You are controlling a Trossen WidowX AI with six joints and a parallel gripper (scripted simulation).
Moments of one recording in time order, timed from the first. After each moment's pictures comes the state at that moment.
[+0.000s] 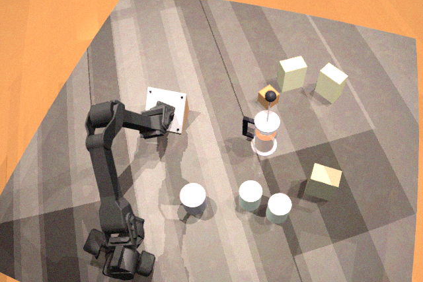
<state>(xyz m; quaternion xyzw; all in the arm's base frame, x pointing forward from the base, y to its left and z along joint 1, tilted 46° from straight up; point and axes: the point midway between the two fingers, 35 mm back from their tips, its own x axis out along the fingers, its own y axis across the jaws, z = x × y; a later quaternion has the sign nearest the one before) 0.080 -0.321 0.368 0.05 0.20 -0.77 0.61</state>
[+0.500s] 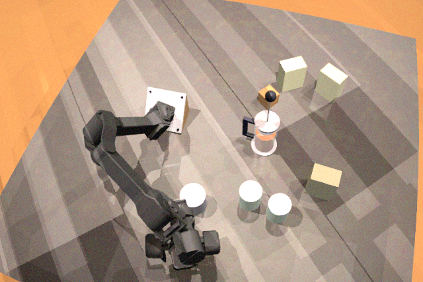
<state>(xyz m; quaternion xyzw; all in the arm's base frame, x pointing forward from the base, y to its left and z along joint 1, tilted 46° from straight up) 0.242 -0.238 0.328 -0.01 0.27 -0.59 0.76</state>
